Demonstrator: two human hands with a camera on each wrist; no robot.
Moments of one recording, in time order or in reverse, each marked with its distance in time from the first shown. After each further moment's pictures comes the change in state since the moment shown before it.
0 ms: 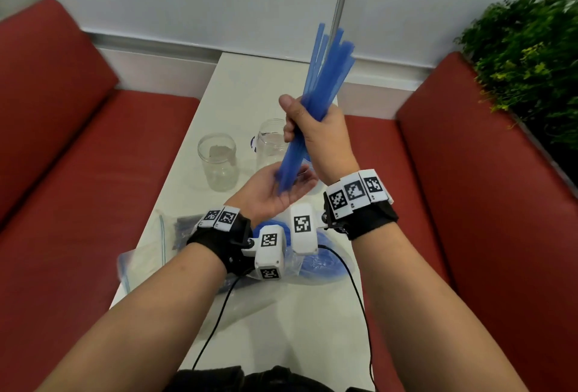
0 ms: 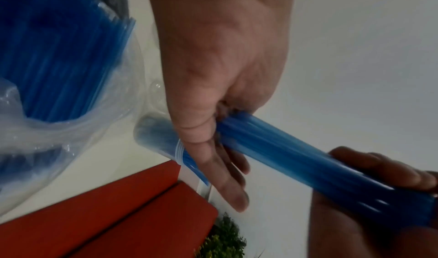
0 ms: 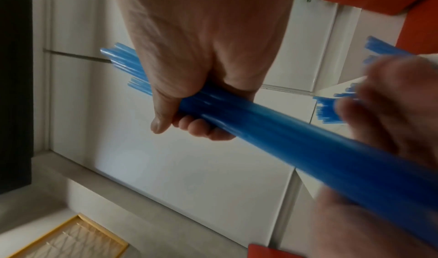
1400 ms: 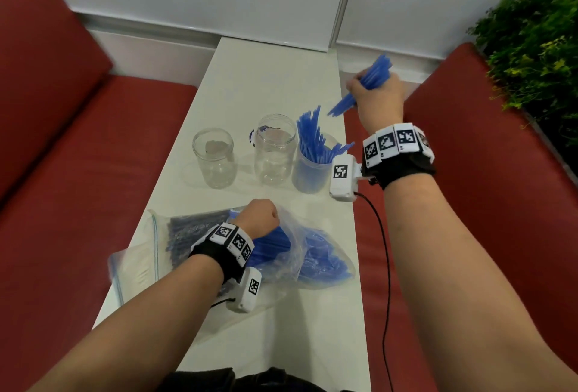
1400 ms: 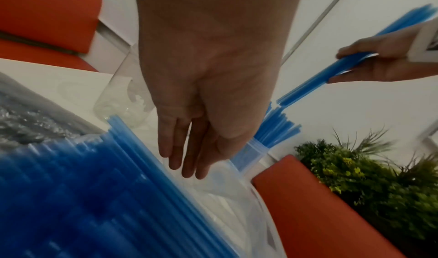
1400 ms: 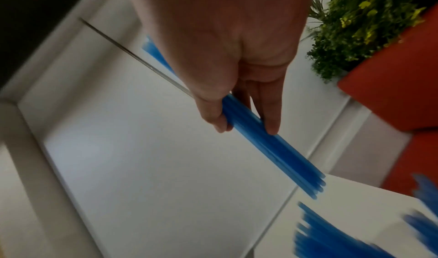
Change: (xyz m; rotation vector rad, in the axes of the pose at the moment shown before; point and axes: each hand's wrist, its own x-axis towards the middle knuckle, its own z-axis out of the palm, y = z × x) left_hand 0.037 0.000 -0.083 2.080 0.464 0.083; right_hand 0.094 0.008 -0.084 -0.602 0.397 0.066
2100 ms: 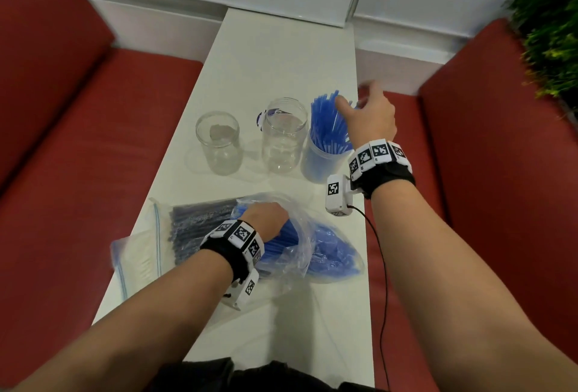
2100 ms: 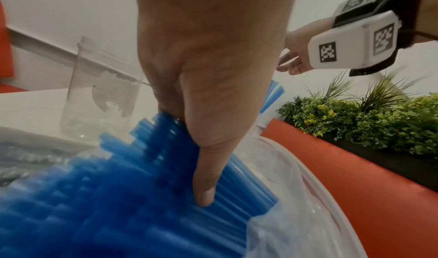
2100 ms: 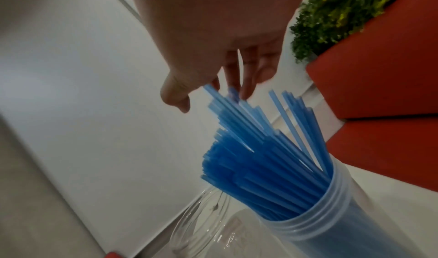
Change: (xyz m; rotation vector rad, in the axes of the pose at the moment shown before) left_hand 0.005 0.000 0.014 0.645 -0.153 0.168; right_hand 0.005 0.076 0.052 -0.443 0.053 -0.034
